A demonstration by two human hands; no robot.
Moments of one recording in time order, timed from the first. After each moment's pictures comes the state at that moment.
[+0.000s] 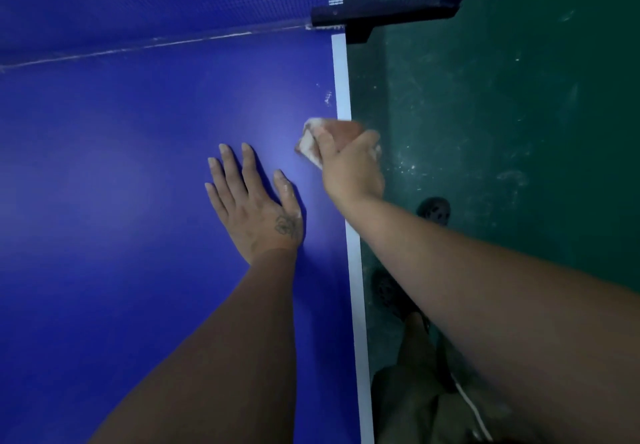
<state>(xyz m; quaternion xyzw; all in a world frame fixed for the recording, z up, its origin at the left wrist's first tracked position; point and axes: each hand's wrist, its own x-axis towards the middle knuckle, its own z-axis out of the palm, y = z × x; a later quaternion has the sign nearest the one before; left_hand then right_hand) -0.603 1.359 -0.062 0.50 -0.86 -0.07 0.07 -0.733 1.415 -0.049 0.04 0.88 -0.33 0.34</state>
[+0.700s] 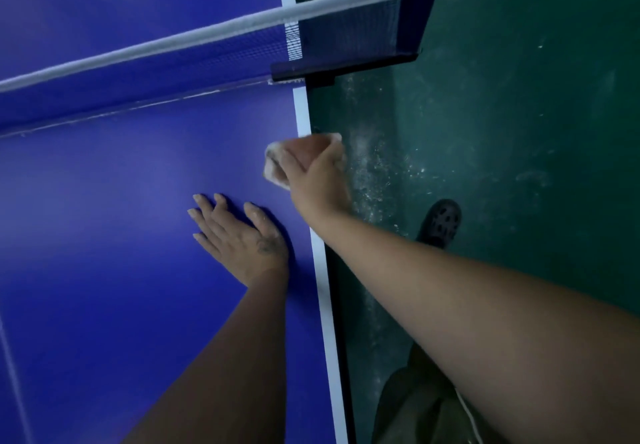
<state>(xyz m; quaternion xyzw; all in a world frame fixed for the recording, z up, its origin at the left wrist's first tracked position) -0.659 1.372 -0.059 0.65 -0.75 -0.10 0.08 -0.793 1.404 -0.037 0.01 0.81 -0.42 0.40</state>
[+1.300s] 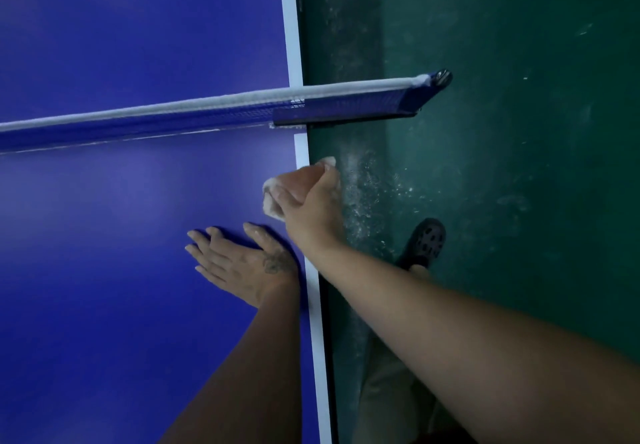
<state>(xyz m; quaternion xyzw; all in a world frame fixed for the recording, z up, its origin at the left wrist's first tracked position) -0.705 1.374 -0.065 0.73 -0.67 -0.09 0.08 -0.815 1.390 -0.029 0.04 0.78 -0.44 0.45</state>
